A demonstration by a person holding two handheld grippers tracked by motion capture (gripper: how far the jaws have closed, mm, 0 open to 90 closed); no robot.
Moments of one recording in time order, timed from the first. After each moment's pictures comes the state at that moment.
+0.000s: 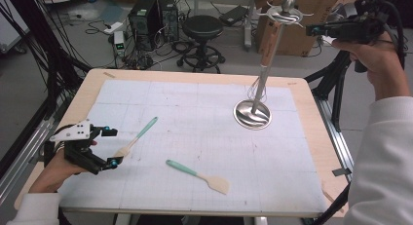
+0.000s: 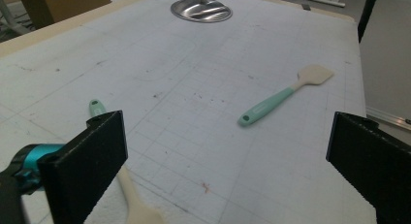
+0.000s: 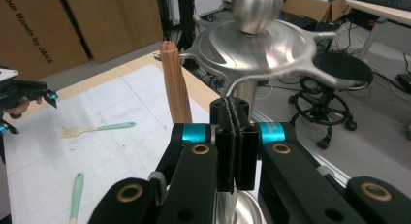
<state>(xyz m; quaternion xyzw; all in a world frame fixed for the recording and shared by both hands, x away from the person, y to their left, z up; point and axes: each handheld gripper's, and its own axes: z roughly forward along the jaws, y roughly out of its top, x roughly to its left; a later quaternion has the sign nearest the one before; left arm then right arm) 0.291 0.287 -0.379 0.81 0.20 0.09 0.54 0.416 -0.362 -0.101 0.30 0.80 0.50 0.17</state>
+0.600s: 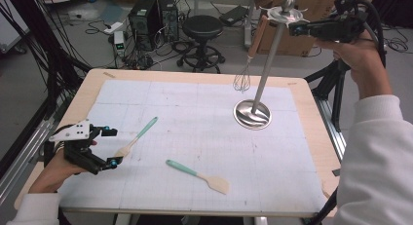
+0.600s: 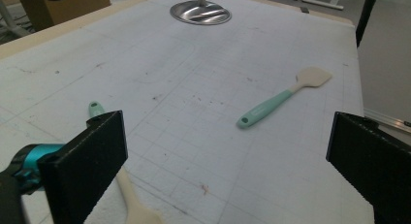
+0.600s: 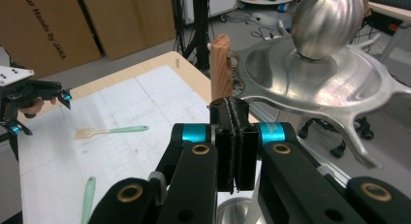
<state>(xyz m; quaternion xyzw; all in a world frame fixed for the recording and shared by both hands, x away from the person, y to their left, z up) 0.291 0.287 -0.378 0.81 0.20 0.09 0.55 0.420 -0.327 -0.101 0.28 0.81 0.50 0.15</state>
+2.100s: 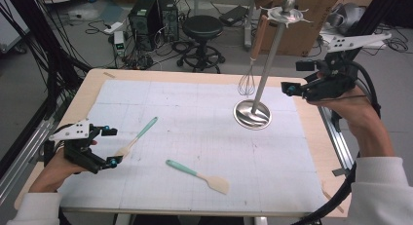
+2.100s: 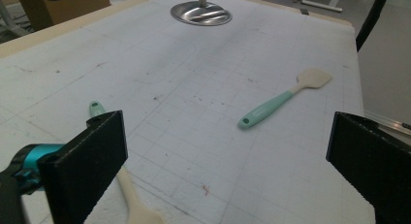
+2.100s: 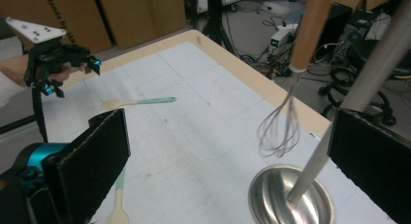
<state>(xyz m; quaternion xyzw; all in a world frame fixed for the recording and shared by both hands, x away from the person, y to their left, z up) 0.293 0.289 -0.379 0.81 0.20 0.09 0.55 0.338 -0.312 -0.169 0.27 0.81 0.50 0.14</state>
